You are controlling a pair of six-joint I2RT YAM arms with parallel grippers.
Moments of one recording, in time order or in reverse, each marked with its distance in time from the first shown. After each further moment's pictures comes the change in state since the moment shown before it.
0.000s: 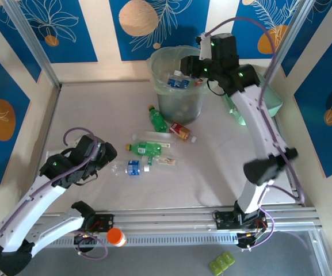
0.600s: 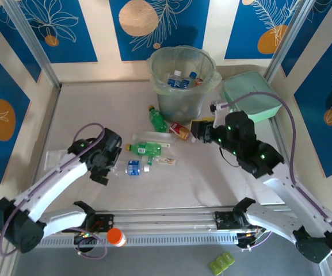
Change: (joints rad) left arm 0.023 0.295 -0.035 0.061 0.118 -0.563; right arm 0.240 -0.821 -1.059 0.305 0.203 0.103
